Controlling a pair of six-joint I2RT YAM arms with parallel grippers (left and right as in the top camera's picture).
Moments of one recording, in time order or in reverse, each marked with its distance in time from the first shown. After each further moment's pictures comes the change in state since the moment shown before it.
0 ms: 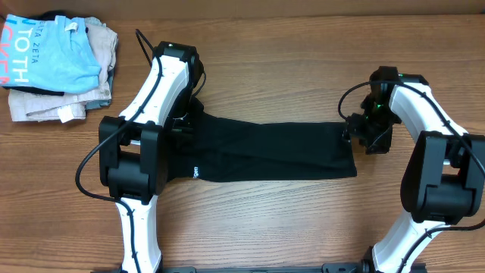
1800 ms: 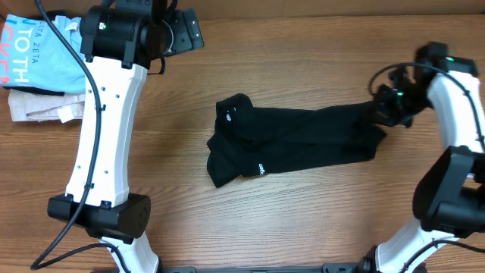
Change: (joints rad) left arm -0.002 -0.312 0.472 0.311 0.170 -0.068; right arm -0.098 -0.074 0.206 -0.106 -0.256 -0.084
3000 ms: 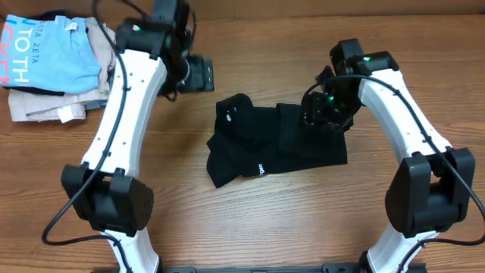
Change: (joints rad) left arm 0.000 0.048 -0.345 -0.011 0.185 0.185; right arm 0.351 -0.002 0.000 -0.007 0.023 0.093
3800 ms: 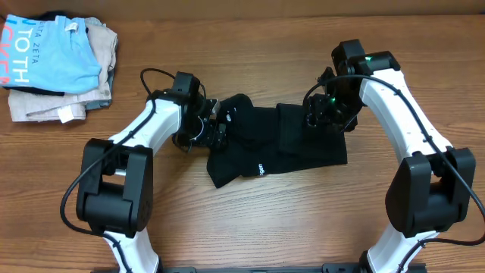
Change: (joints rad) left arm 0.000 -0.006 -0.745 0.633 0.291 0.261; right arm -0.004 0.000 0.001 -0.012 0.052 -0.045
